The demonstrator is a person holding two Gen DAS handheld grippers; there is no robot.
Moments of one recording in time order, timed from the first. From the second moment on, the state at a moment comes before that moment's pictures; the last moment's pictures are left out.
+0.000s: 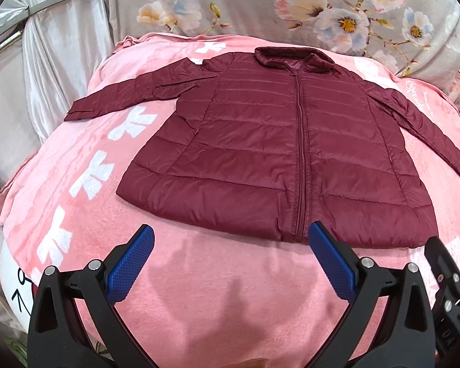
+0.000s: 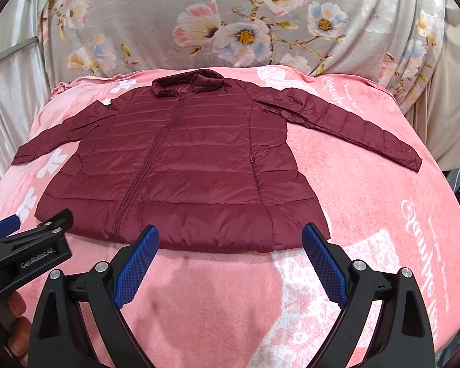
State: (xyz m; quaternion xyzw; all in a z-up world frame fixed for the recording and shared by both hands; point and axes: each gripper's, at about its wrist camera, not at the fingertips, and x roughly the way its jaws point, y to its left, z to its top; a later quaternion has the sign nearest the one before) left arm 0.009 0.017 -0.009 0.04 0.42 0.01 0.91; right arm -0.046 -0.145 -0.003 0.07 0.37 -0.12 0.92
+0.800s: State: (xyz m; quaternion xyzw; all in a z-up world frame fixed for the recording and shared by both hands) left arm 0.040 0.018 -0.021 0.04 0.43 0.01 0.90; right arm -0.011 -0.255 -0.014 0.13 0.37 -0.21 0.90
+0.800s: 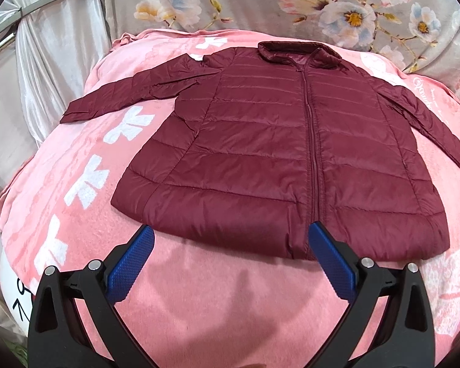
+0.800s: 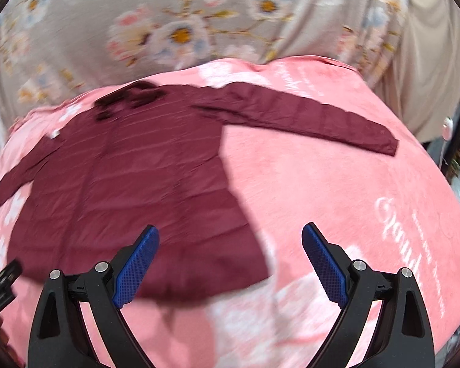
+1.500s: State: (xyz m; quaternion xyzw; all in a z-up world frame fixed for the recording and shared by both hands) left arm 0.109 0.029 -0.053 0.03 0.46 0.01 0.89; right arm 0.026 -0.576 -0.103 0.42 0.30 -0.39 0.76
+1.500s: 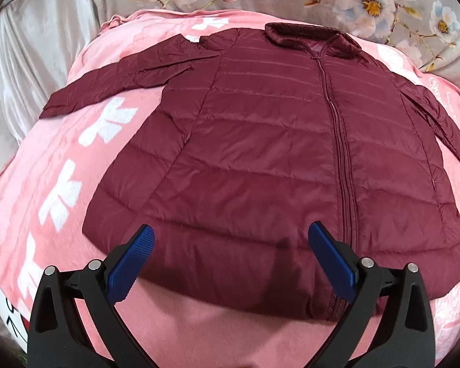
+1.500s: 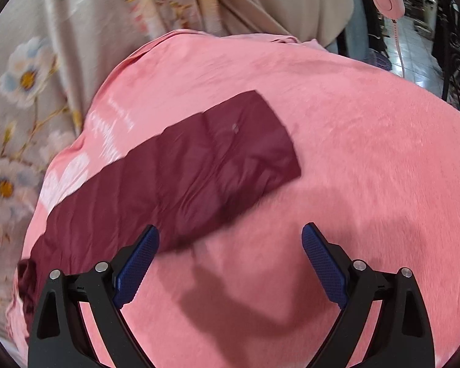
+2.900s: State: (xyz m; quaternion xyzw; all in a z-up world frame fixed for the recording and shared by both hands) left arm 0.188 0.122 -0.006 -0.14 0.38 0.01 0.92; right arm 0.341 -0.059 -0.082 0.11 0.42 0.26 0.87
